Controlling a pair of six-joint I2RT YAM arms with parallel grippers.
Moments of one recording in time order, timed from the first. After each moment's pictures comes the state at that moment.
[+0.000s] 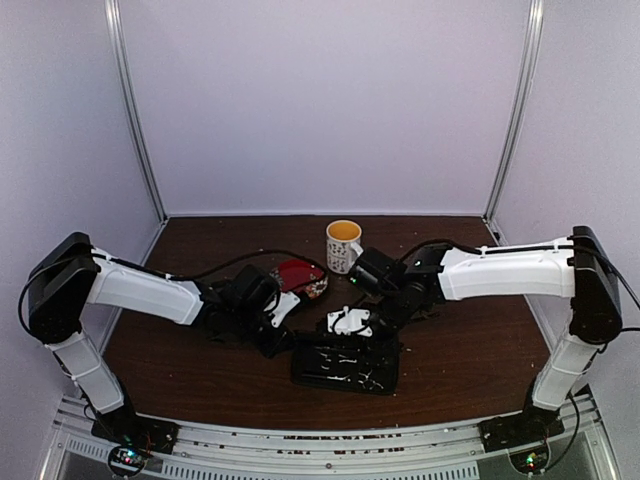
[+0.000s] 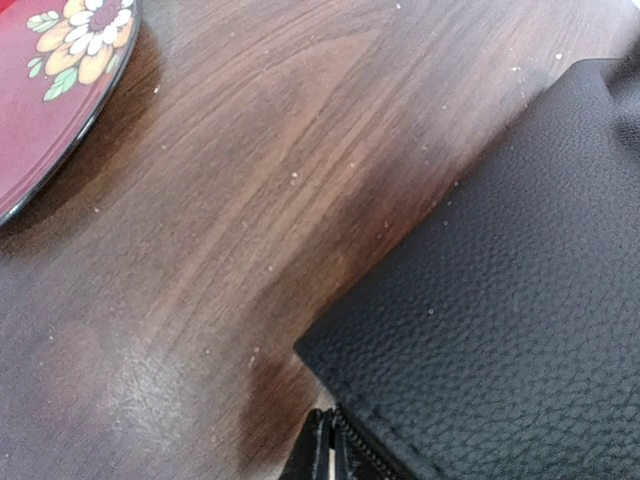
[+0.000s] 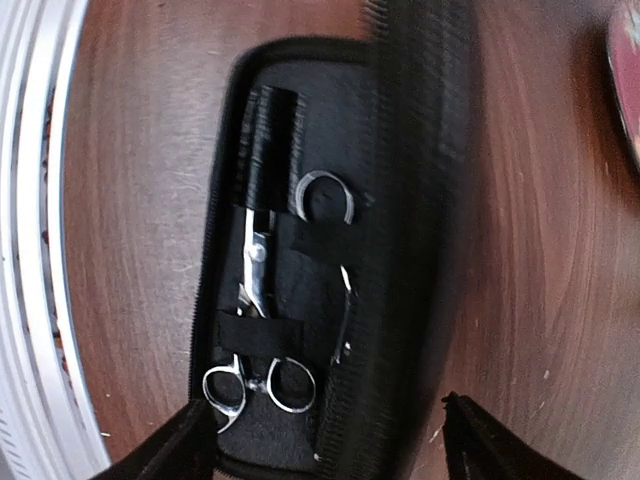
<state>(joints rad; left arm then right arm) -0.89 1.69 0.86 -0.13 0.17 -0.11 0.97 1.72 1.24 -0.73 -0.18 -0.56</state>
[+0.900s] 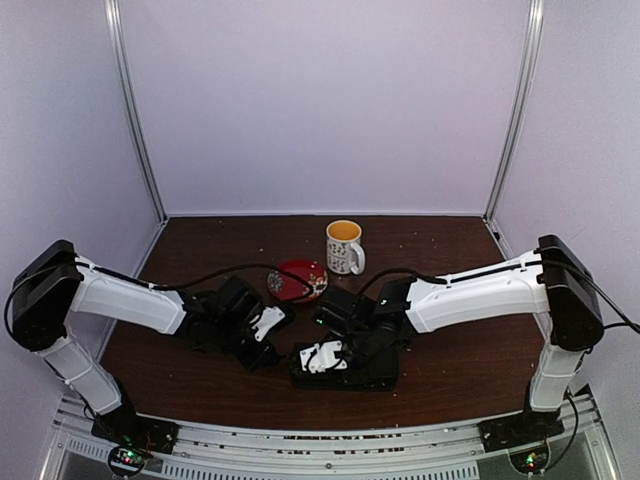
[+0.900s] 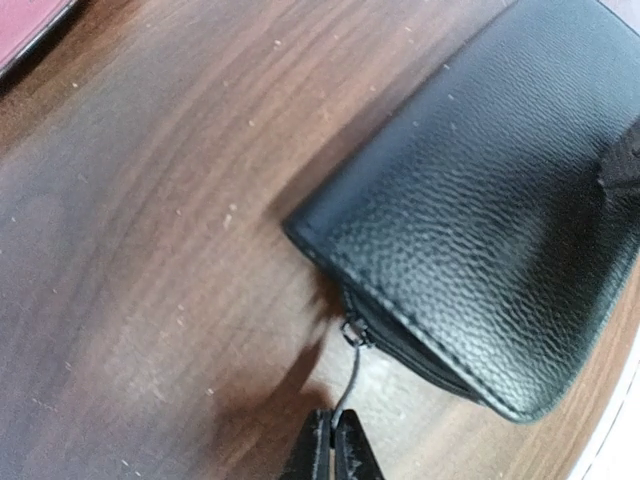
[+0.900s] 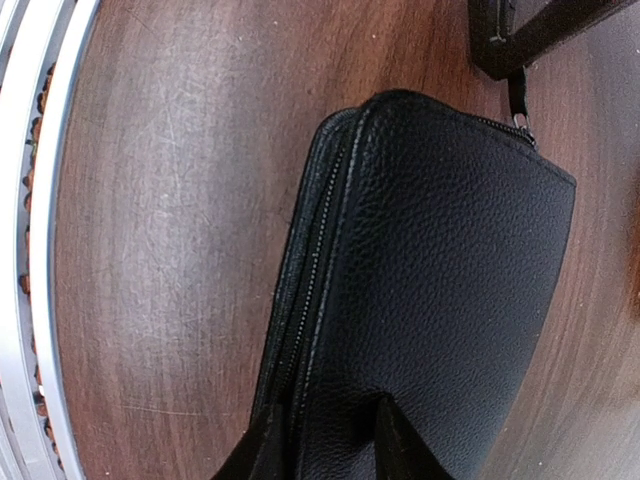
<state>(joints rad) -0.87 1.60 0.73 -0.16 0.22 -0.07 1.16 1.86 1.27 -0.63 -0.02 -0.60</state>
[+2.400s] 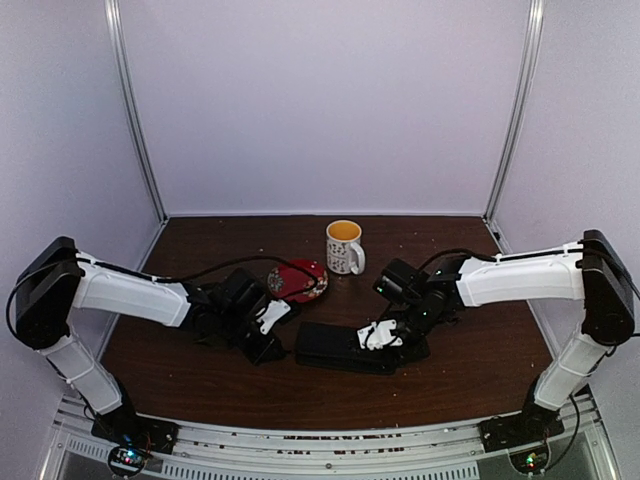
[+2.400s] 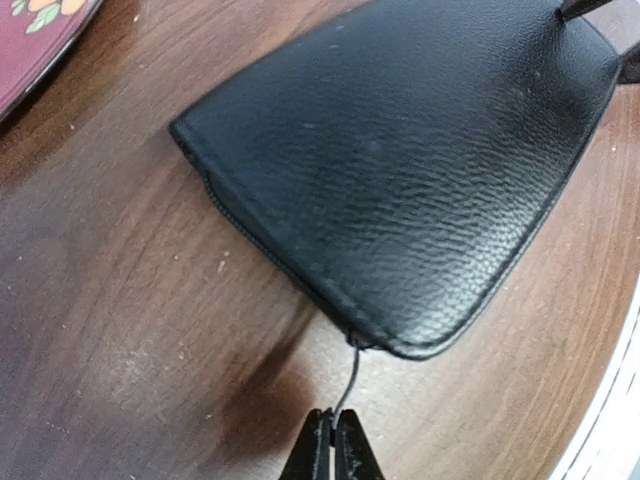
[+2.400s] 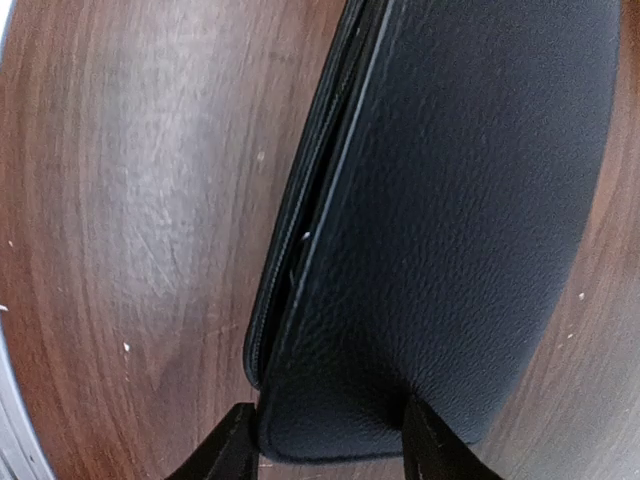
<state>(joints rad) -0.88 1.61 0.80 -0.21 0.25 -0.09 0.91 1.64 1.06 -0.71 -0.09 -0.81</state>
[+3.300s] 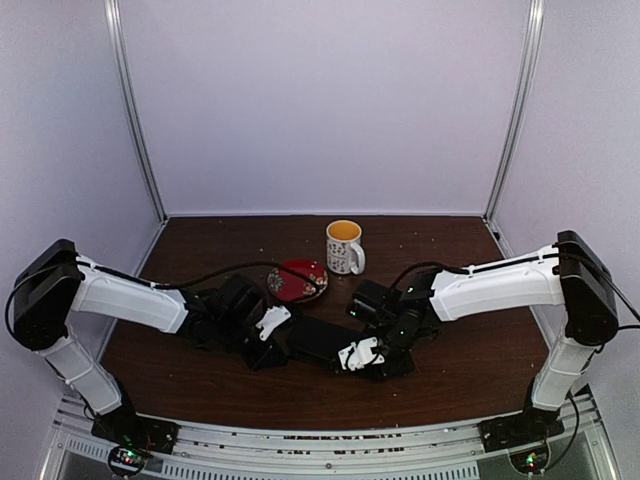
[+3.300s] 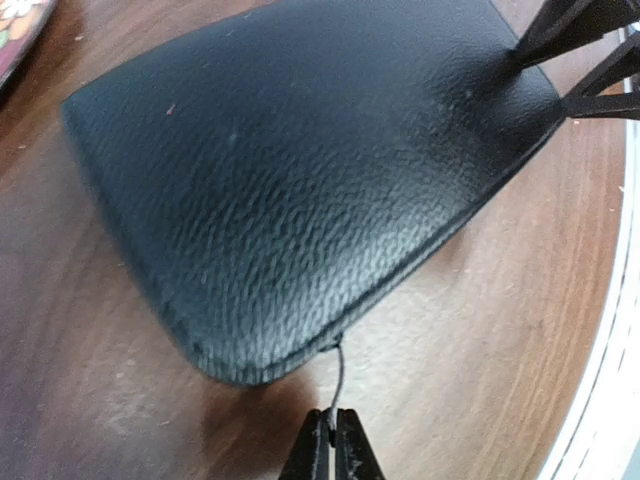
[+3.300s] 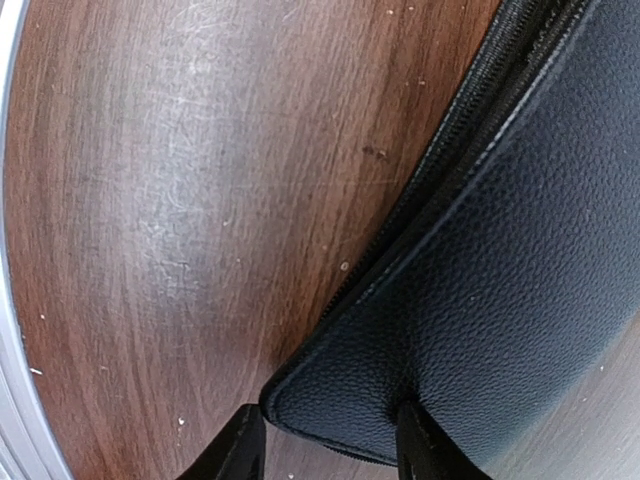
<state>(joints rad) -0.89 1.60 0.75 -0.14 0.31 -0.04 1.05 1.76 1.12 -0.75 -0.03 -0.75</state>
